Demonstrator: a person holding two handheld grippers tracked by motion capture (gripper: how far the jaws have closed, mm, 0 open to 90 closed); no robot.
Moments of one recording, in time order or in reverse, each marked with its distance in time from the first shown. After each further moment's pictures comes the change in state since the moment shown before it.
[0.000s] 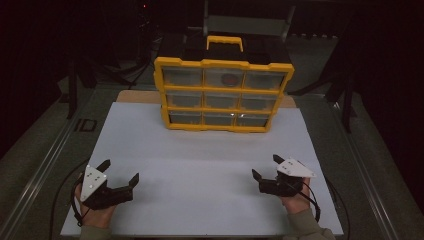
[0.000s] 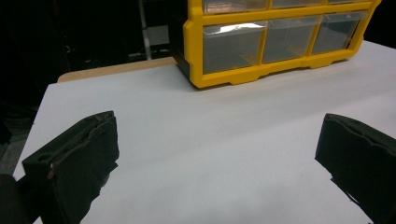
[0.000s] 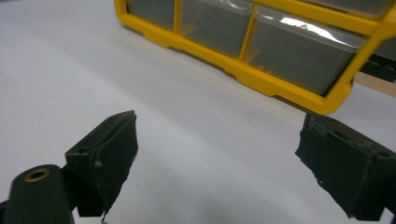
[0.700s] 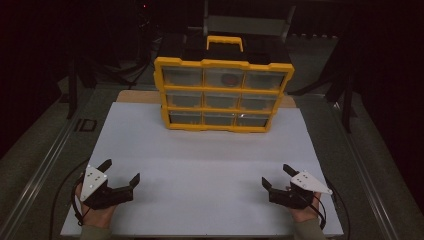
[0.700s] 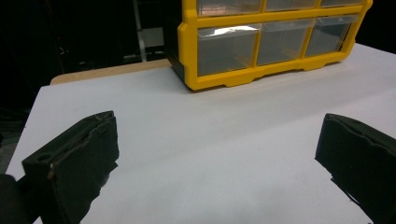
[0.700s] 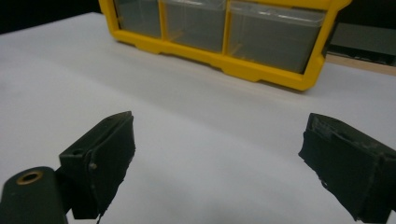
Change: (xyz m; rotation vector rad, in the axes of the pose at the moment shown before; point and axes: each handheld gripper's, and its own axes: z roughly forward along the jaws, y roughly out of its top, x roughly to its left) left arm 0.000 0.000 0.002 -0.006 -0.020 -0.007; right arm -0.008 -0.034 -0.024 -0.079 -0.022 0.095
